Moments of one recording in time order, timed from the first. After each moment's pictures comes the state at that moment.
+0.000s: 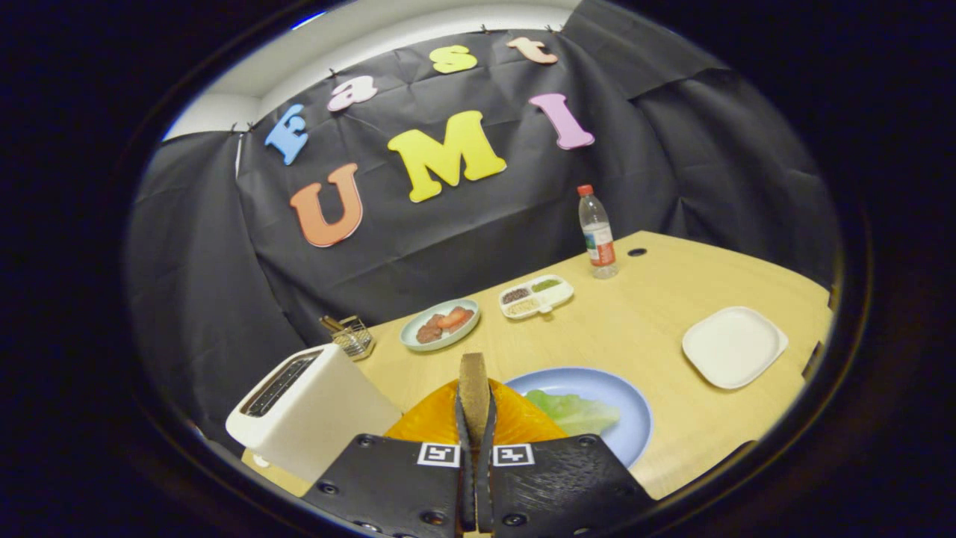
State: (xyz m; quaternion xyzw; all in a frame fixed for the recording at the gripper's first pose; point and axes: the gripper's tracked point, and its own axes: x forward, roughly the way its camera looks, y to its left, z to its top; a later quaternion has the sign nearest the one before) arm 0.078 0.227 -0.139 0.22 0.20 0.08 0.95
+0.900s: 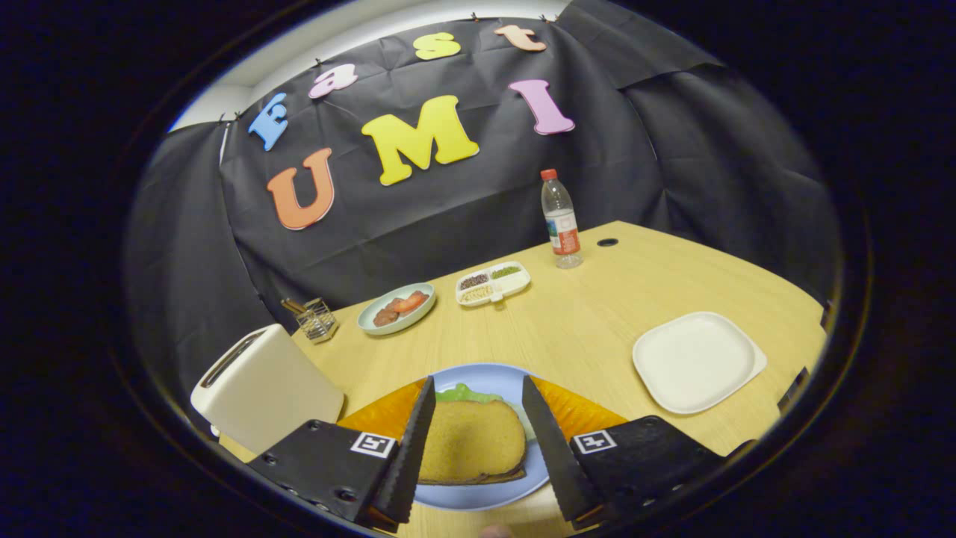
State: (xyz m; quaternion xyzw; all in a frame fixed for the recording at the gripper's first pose) arm 0.081 0.161 -0.145 0.17 0.21 0.06 0.96
